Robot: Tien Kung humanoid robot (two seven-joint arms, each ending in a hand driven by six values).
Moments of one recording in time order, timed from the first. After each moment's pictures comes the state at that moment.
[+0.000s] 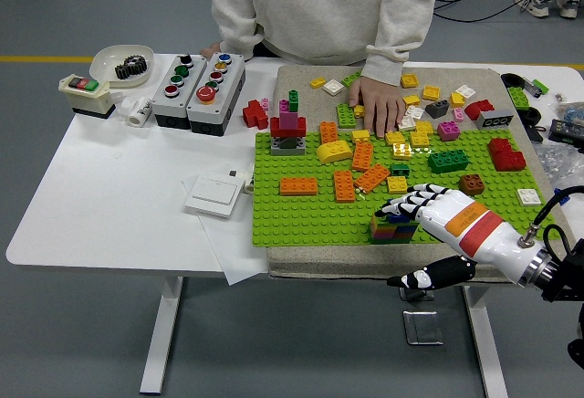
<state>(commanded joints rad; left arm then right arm) -0.21 0.12 -0.43 -0.31 0.86 0.16 0.31 0.23 -0.60 0.93 1.65 -2.12 -0.10 0.21</state>
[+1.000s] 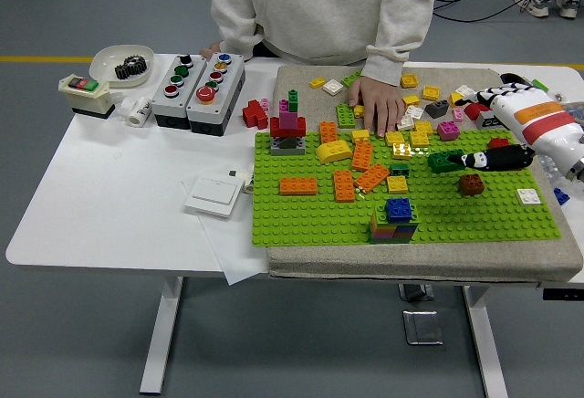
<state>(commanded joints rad) -0.20 0.12 -0.44 -0.31 0.88 0.15 0.32 0.63 -0.59 0.84 1.15 -1.99 -0.22 0.18</state>
